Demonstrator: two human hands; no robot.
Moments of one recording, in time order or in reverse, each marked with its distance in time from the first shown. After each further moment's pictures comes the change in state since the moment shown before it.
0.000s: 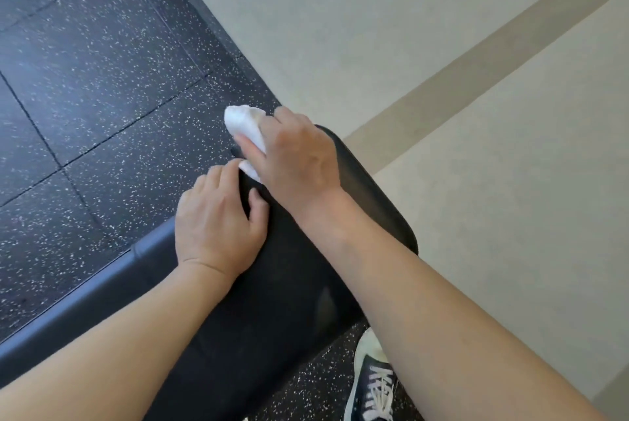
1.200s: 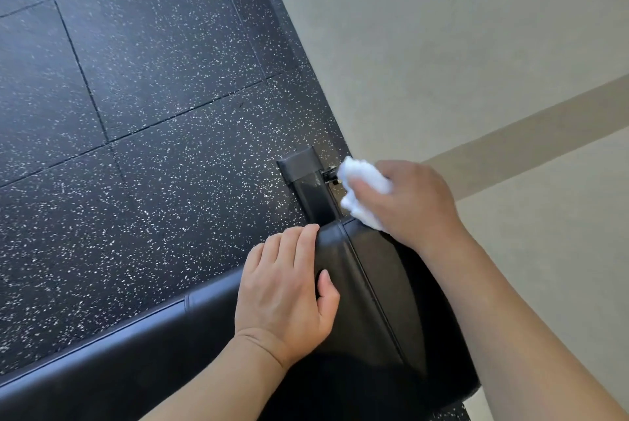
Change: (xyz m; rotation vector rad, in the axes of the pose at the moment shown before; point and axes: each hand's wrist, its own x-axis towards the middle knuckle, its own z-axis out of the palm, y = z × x) left_hand 0.010 -0.006 -0.006 -0.038 -0.139 0.018; right_hand 0.075 0.057 0.008 0.064 -0.483 0.258
